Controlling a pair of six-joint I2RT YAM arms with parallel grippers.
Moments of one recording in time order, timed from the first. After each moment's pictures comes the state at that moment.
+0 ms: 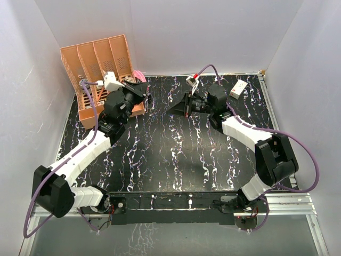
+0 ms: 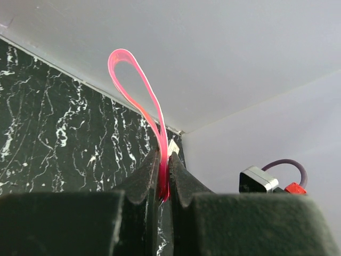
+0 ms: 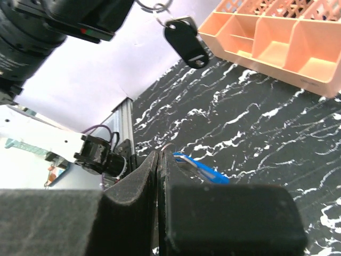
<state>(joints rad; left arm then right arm) -0.51 1.25 0.98 0.27 -0.28 -0.91 0.42 1.58 1.03 0.49 -0.91 0.62</state>
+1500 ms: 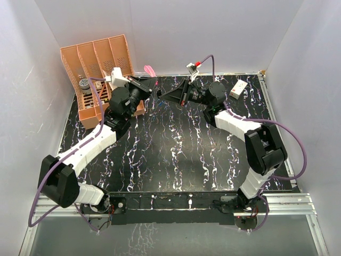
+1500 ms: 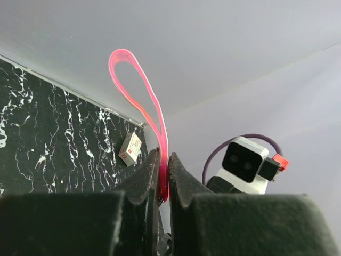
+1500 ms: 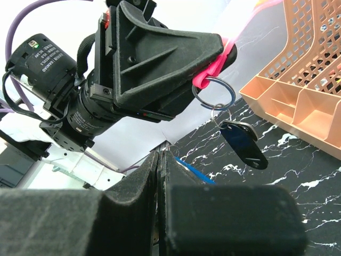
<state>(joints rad) -0.52 1.36 1.03 0.41 -0.17 -1.02 0.43 1.73 1.16 0.97 -0.91 1.02</state>
